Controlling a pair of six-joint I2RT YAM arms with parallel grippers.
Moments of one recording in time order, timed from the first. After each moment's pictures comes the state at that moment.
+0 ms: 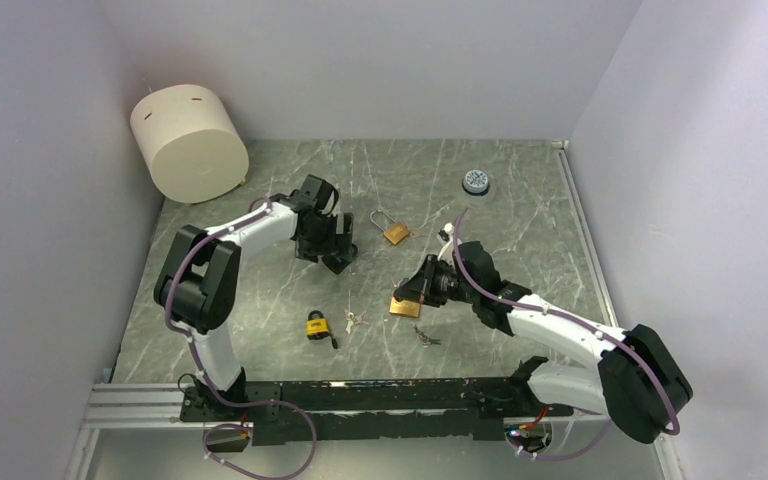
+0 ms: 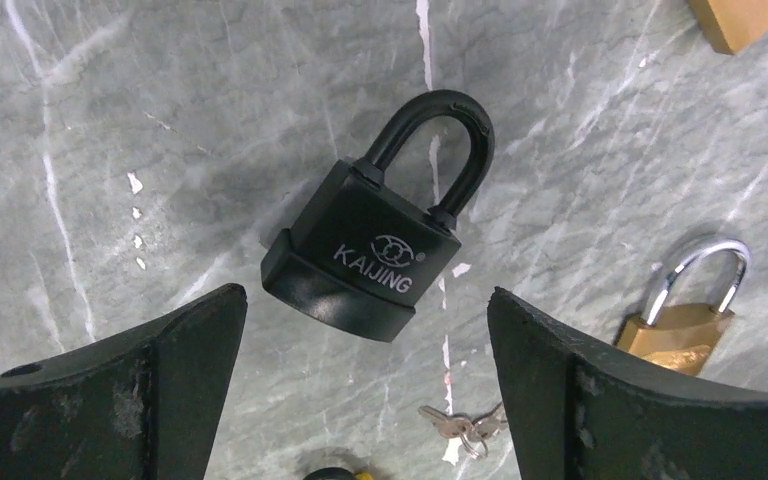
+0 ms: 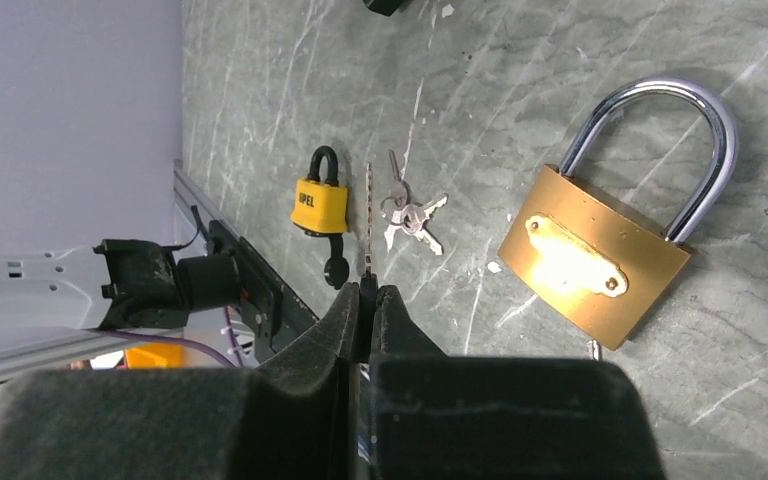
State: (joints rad) left arm -0.44 1.81 1.22 -0.56 0.13 -0.41; right arm 0.64 1.13 0.47 0.13 -0.35 0.88
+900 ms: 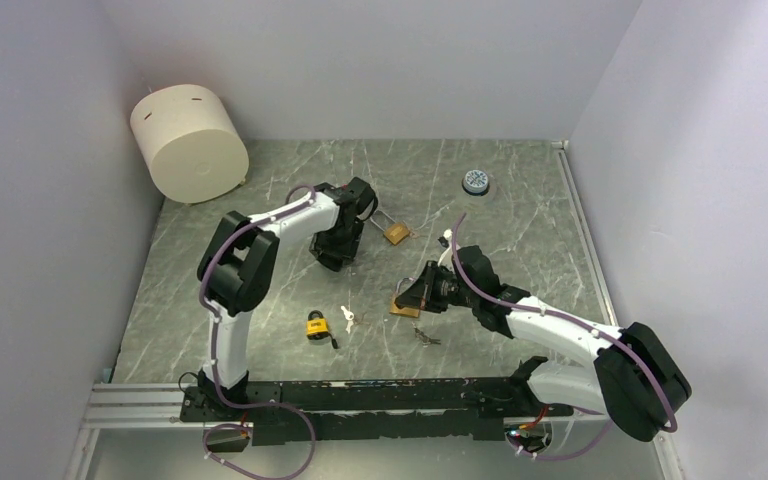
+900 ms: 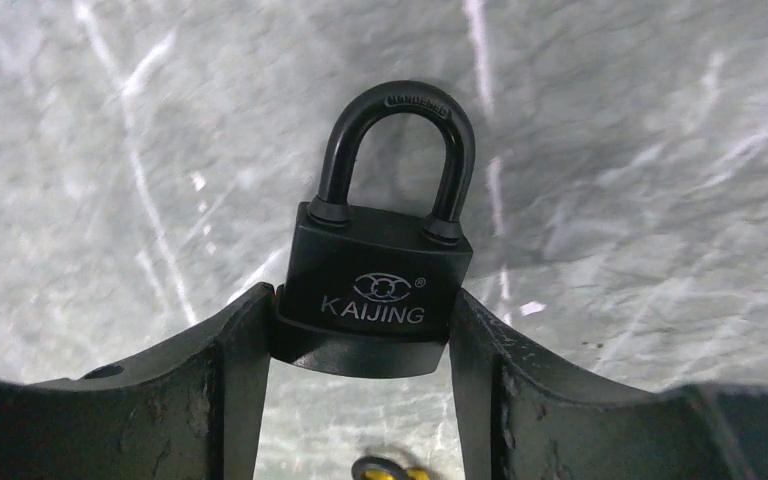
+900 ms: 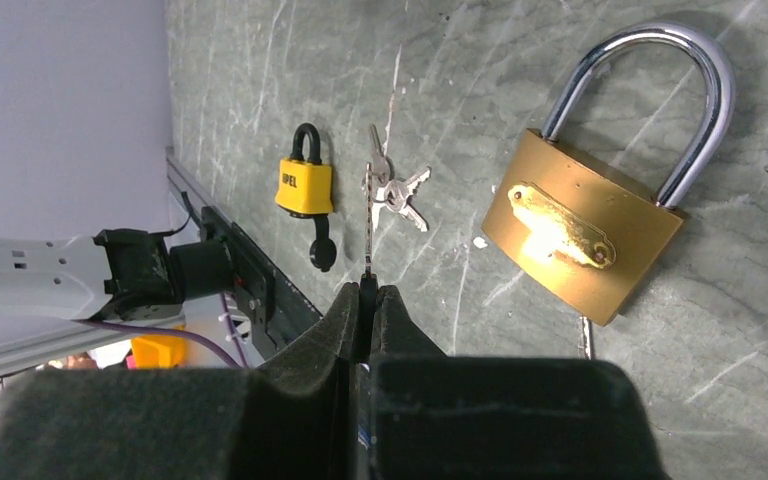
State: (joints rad) left arm -0.60 2.02 1.50 -0.83 -0.22 -0.34; right arm 0.64 1.14 0.44 0.14 -0.38 0.90
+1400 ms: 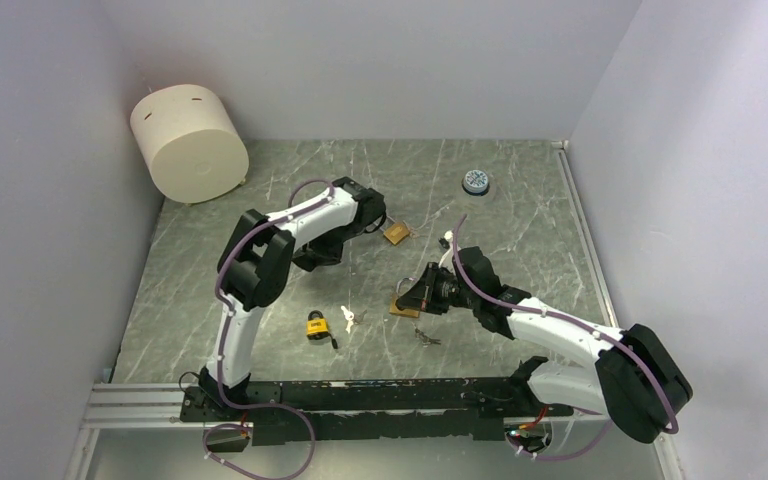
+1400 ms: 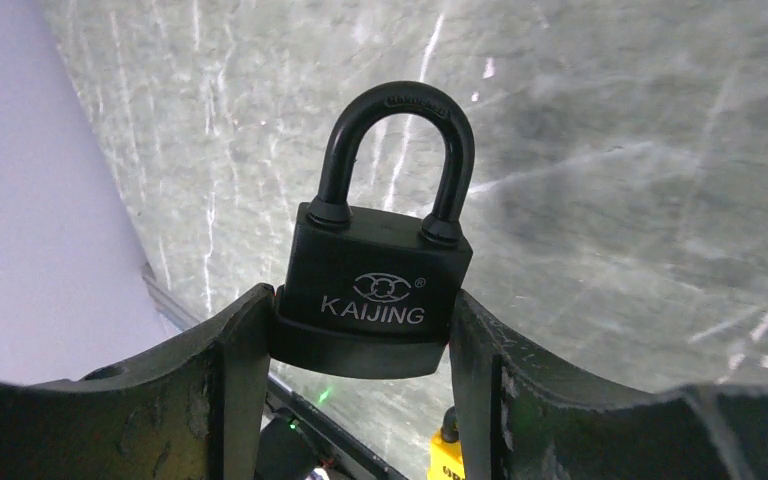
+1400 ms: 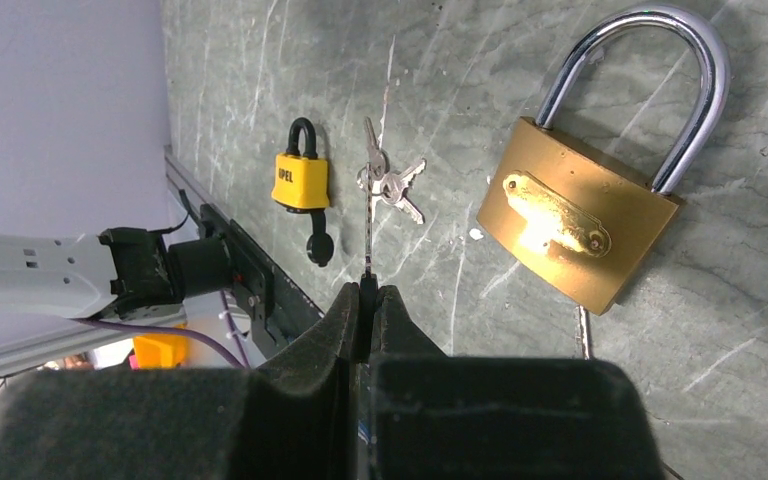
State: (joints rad) left arm -0.67 2.13 1.71 -1.35 -0.64 -0.69; right arm 0.64 1.13 0.43 0.12 -0.38 0.91
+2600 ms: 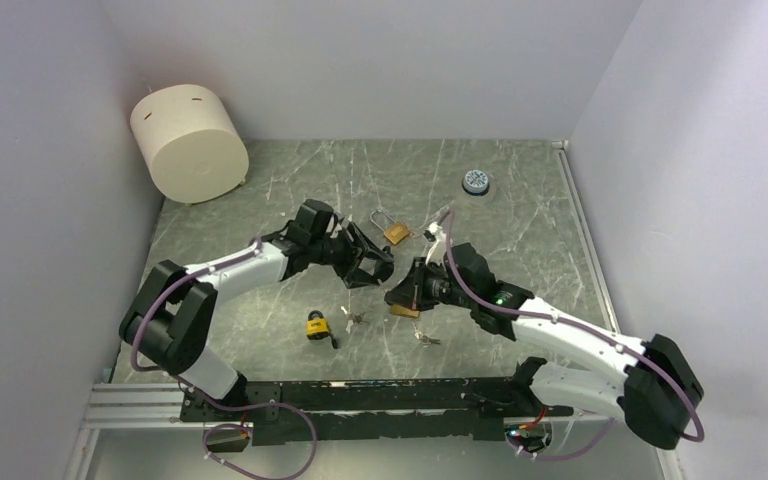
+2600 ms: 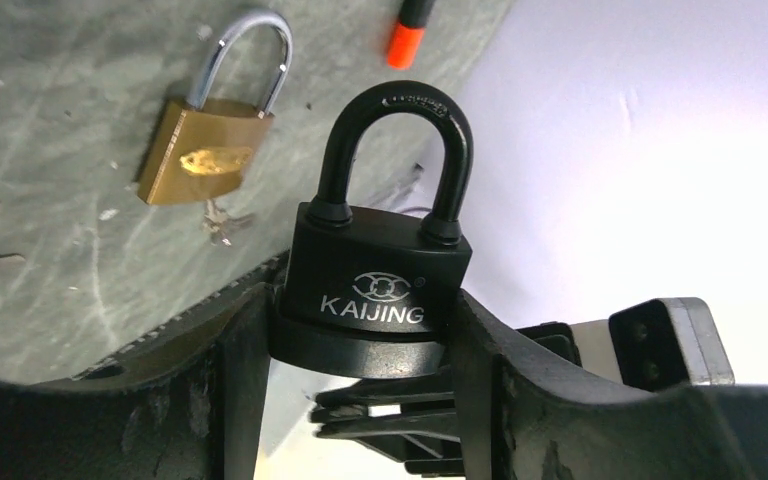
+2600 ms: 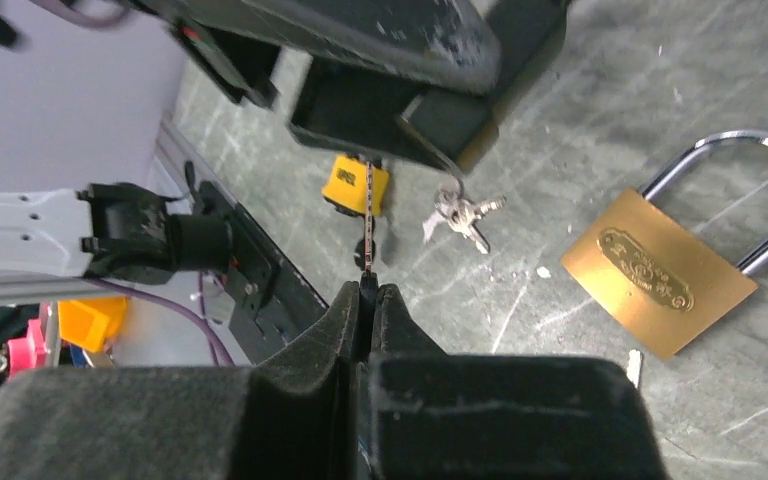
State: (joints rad) left arm -0.56 1.56 0.91 -0.11 0.60 -1.38; right arm 0.79 1.08 0.56 0.02 -0.26 0.75
